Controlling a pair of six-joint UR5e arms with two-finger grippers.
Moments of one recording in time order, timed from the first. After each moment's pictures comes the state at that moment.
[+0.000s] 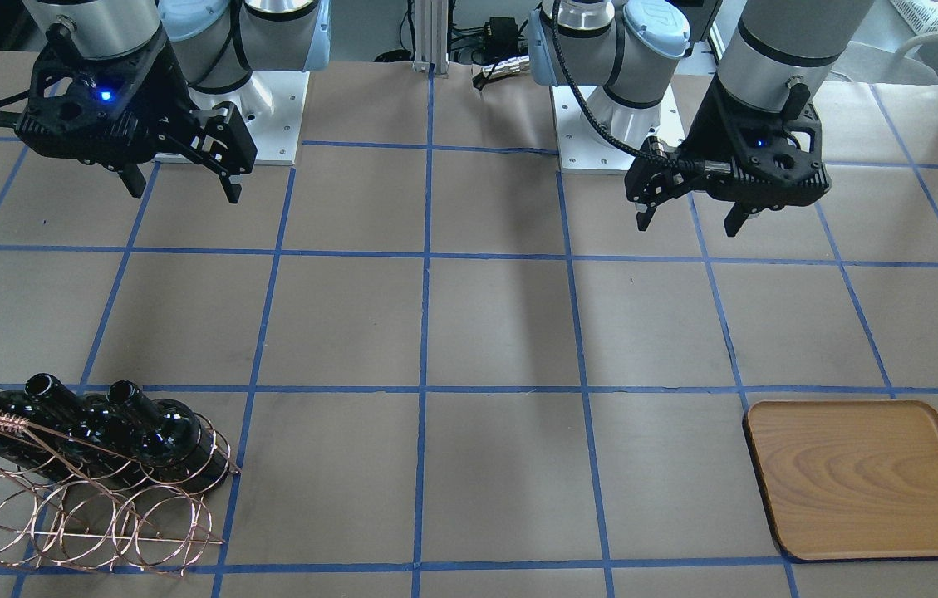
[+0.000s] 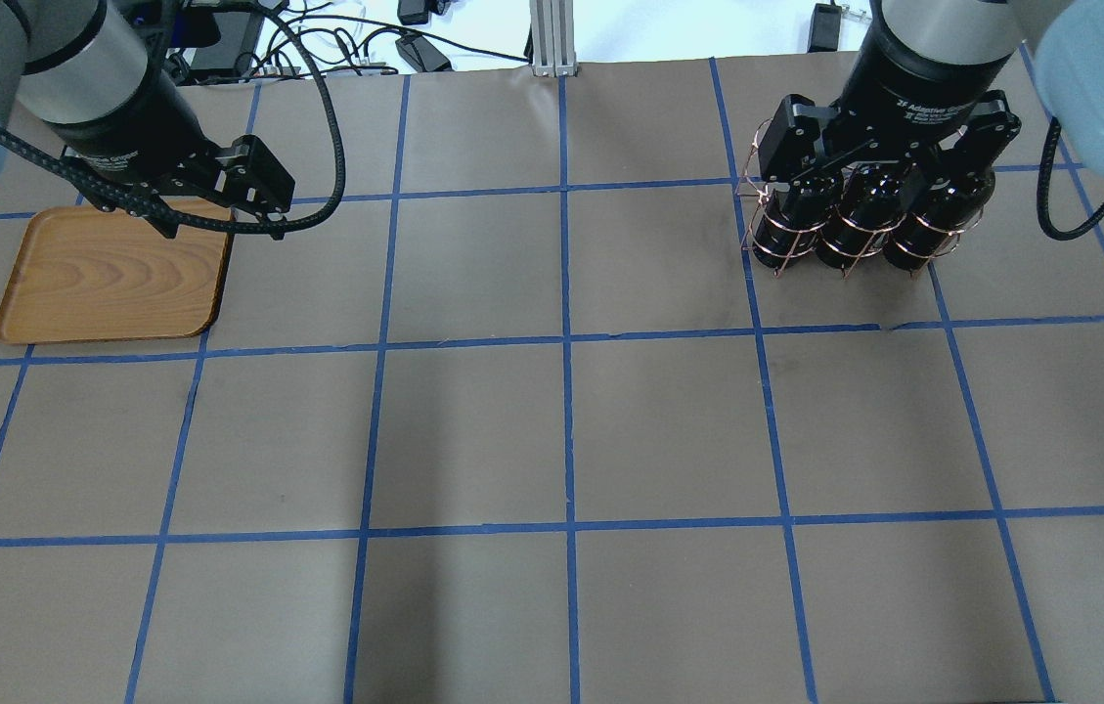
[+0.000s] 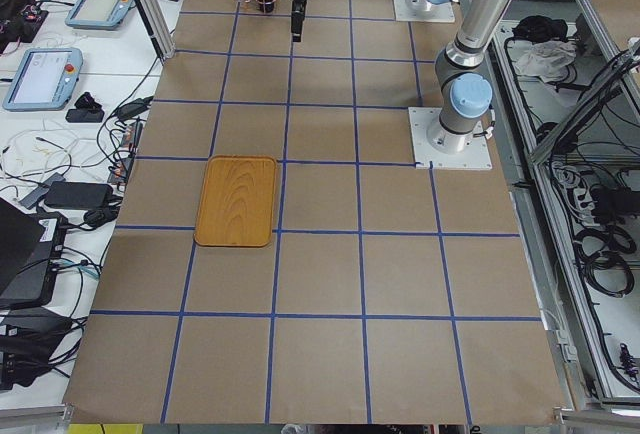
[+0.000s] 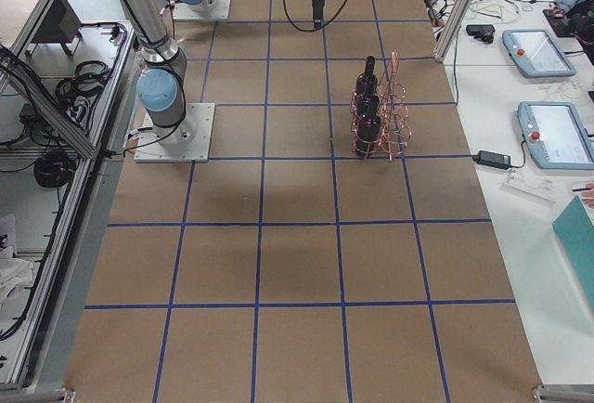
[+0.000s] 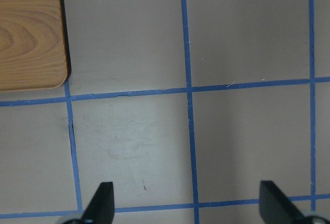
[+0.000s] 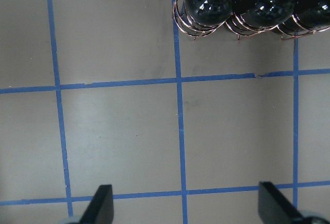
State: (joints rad) left arm -1.52 -1.54 -1.60 -1.51 1.58 0.11; right arm 1.60 -1.59 1.54 -1.56 -1.58 0.08
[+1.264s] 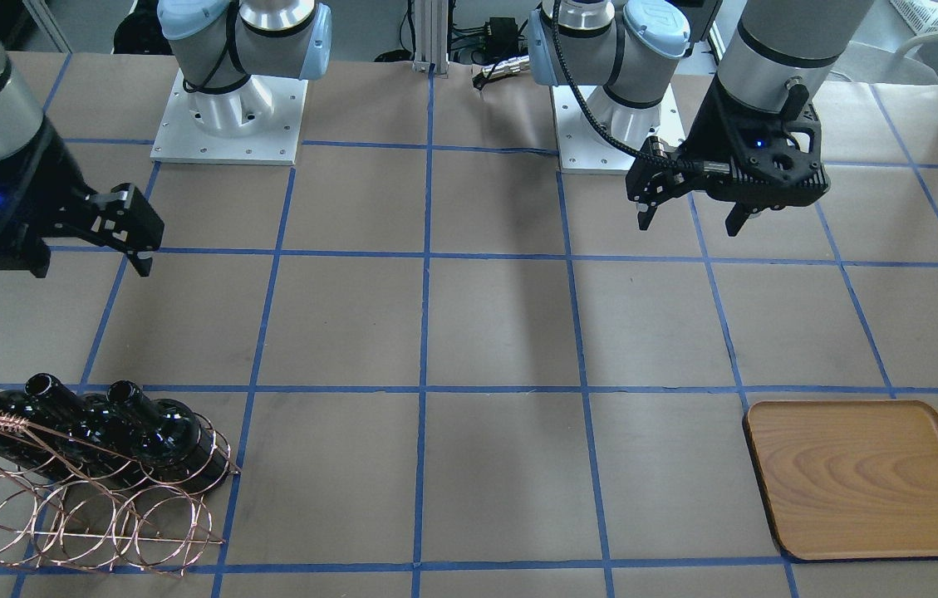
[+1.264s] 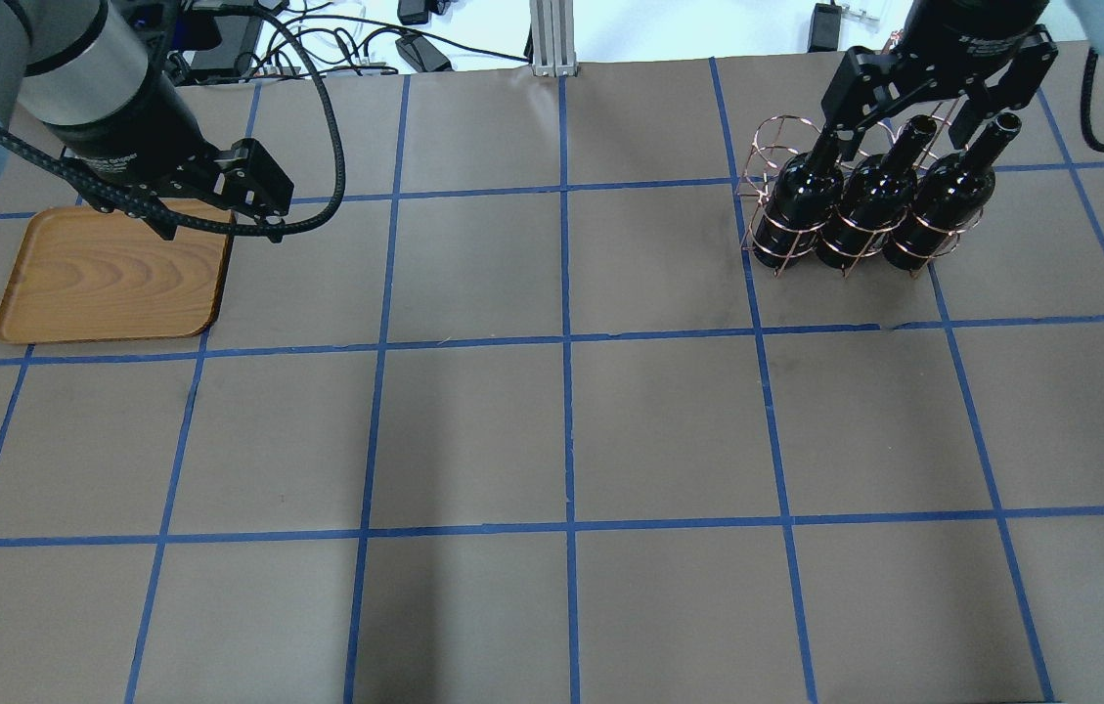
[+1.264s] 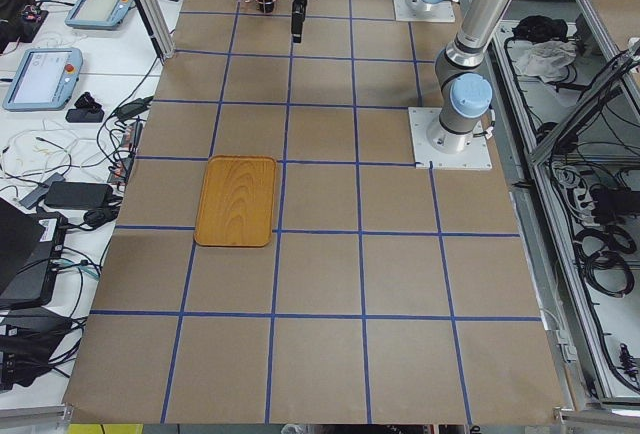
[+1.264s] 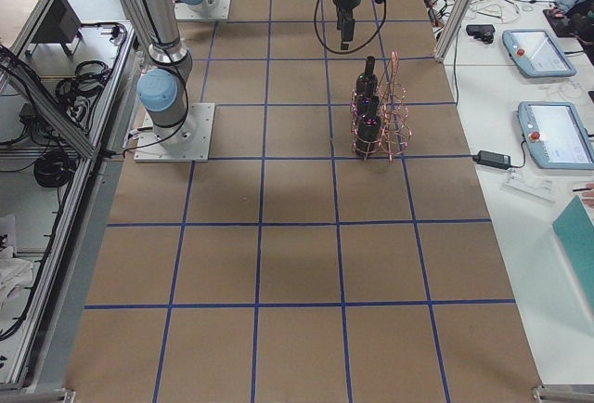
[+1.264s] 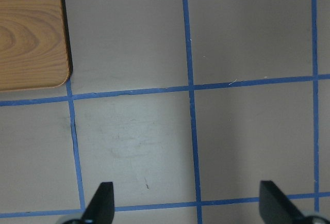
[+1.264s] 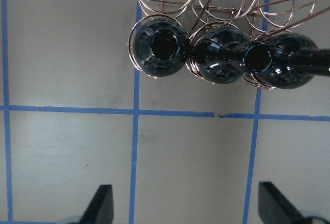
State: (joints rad) left arm -1.52 -1.54 -1.60 -1.51 1.59 0.12; right arm 1.45 -1.43 1.43 -1.60 -1.61 -0.20
